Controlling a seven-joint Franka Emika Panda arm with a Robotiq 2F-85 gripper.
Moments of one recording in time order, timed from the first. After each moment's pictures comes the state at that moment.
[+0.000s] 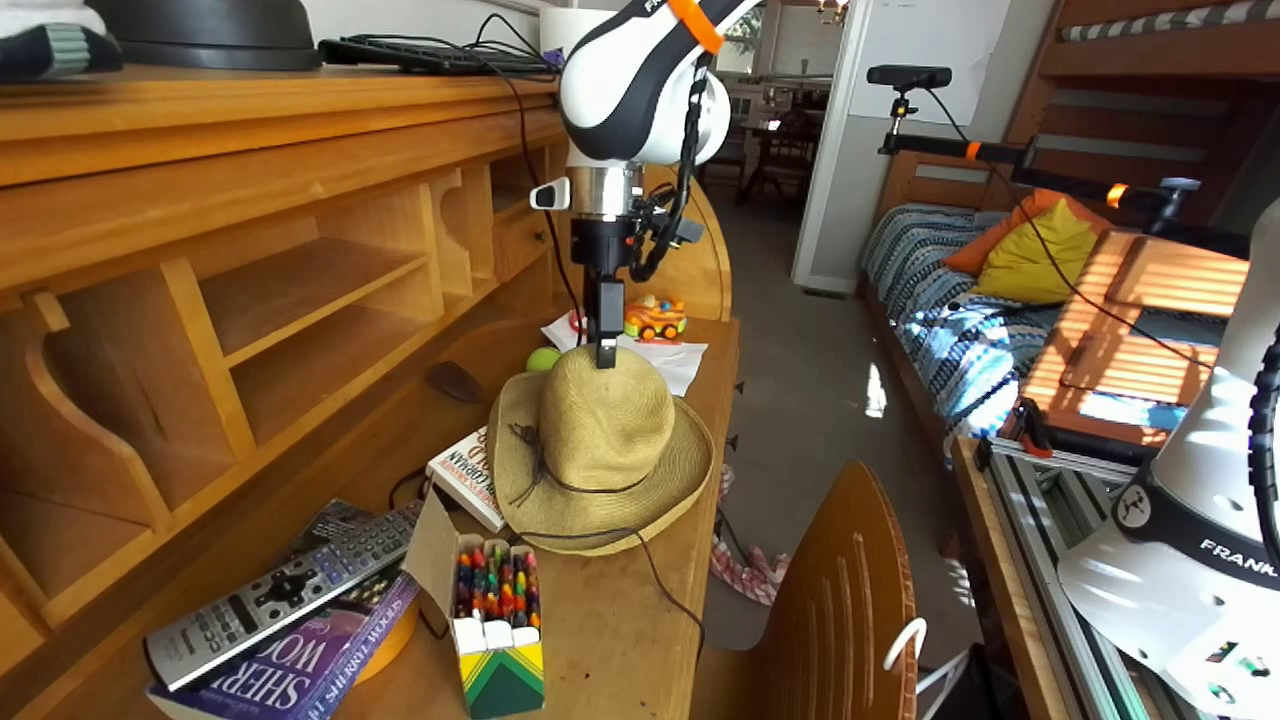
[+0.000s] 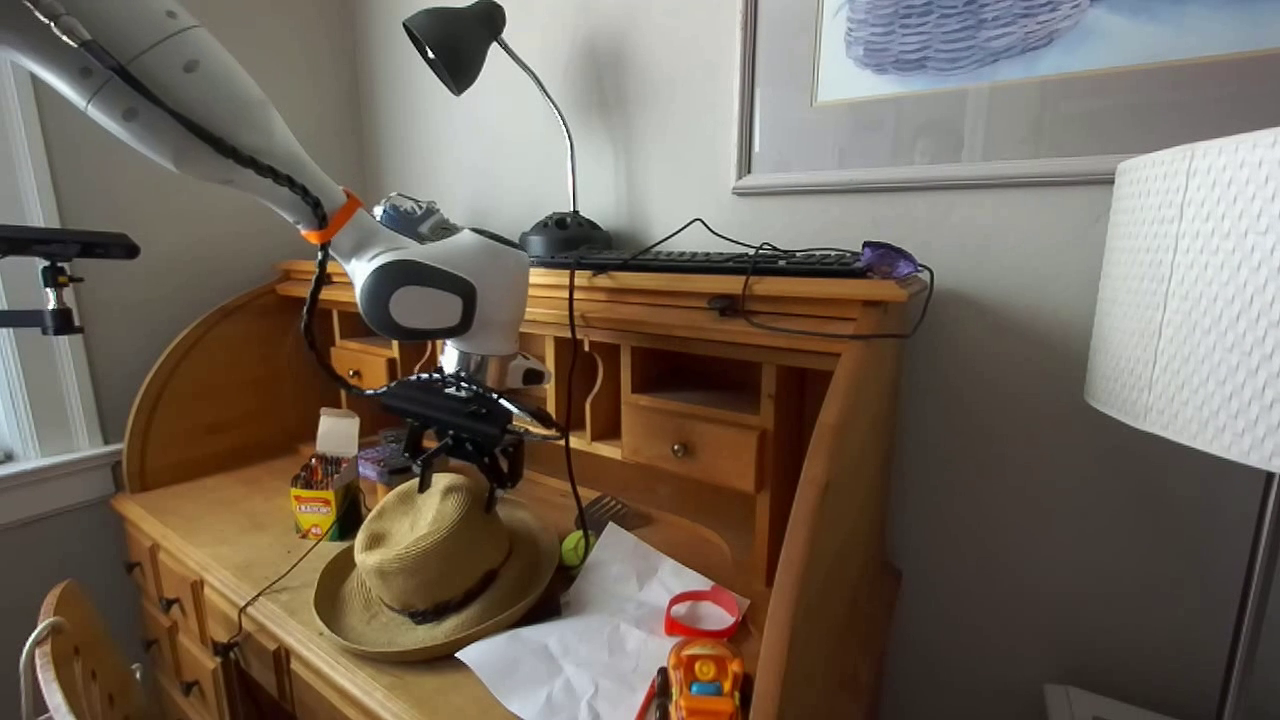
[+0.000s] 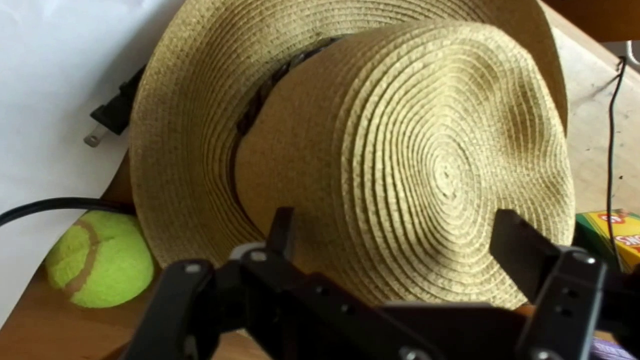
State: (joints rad) arm -0.19 0.40 0.00 -1.96 0.23 2.23 -0.90
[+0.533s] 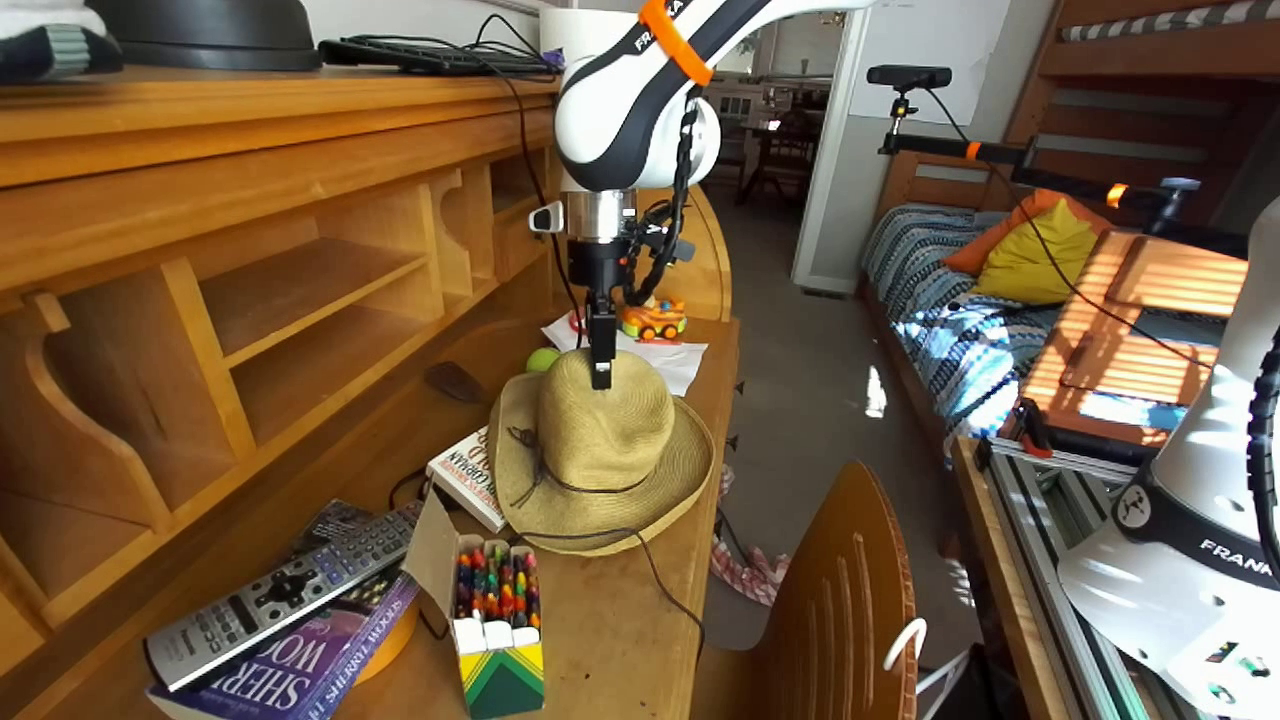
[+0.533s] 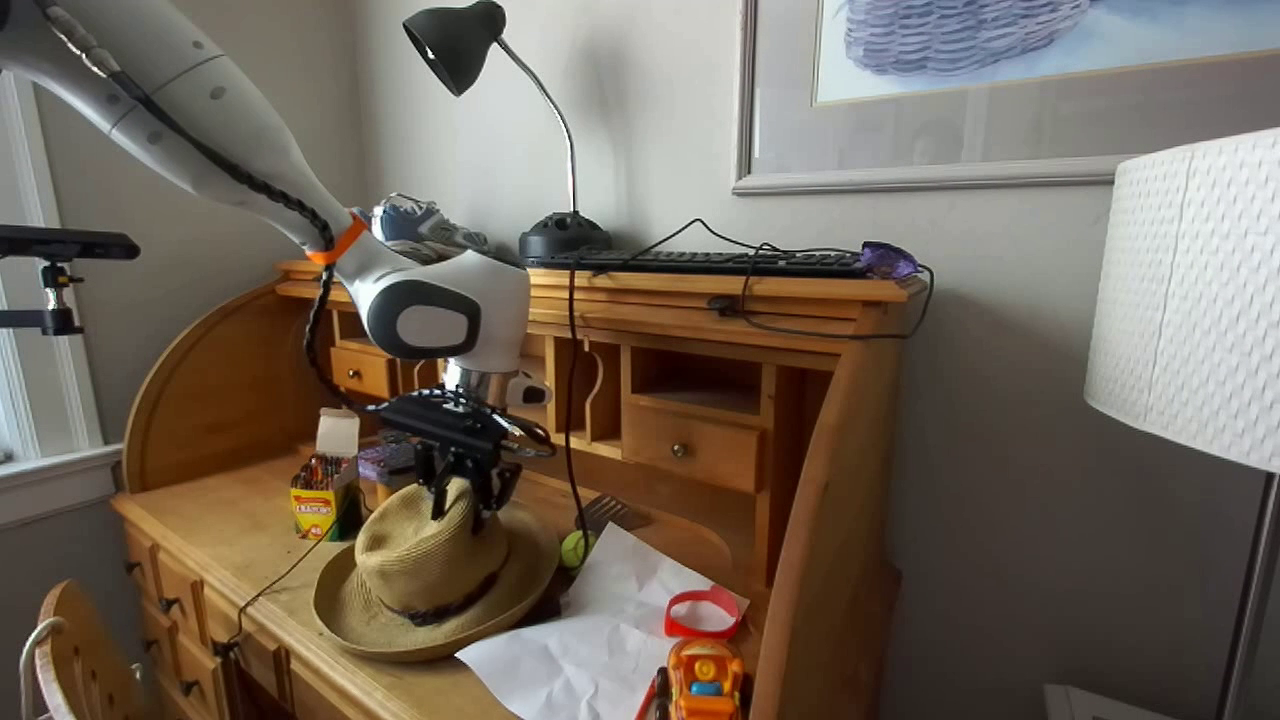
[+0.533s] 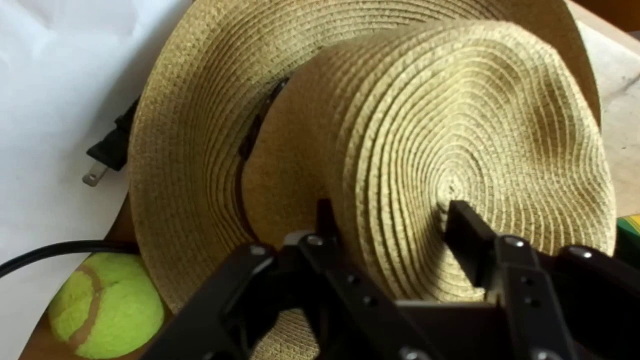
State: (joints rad) arm -0.18 0.45 0.00 -1.94 0.19 2.25 -0.78
